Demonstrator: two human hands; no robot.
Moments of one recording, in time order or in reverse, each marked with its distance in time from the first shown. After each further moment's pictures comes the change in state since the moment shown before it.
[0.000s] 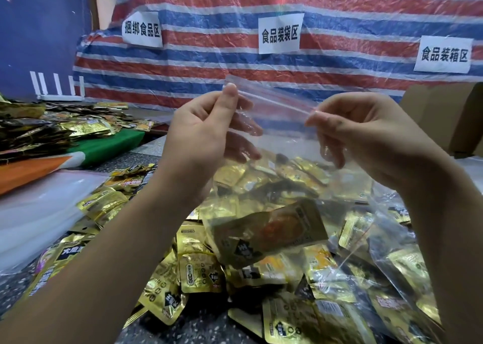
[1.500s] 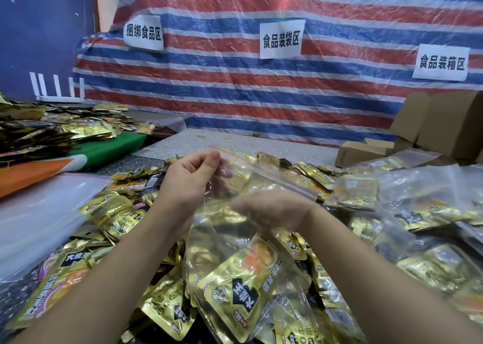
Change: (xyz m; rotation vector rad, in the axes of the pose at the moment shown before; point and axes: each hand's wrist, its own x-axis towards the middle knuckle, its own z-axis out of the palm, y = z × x) left_hand -0.001 -0.070 -0.055 -0.026 0.087 -0.271; right_hand 0.031 0.128 0.103 0.032 -0.409 0.778
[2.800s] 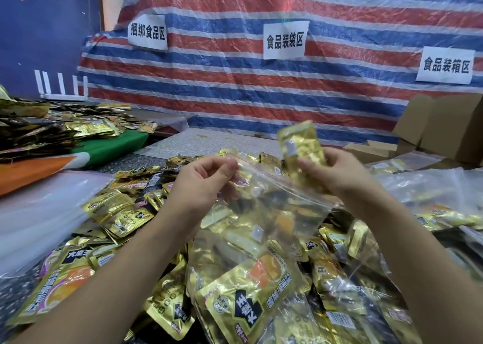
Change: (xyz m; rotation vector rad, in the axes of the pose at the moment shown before) left_hand -0.002 -0.010 0.004 0.053 -0.083 0.052; right_hand -0.080 -0.008 -0.057 0.135 0.633 -0.247
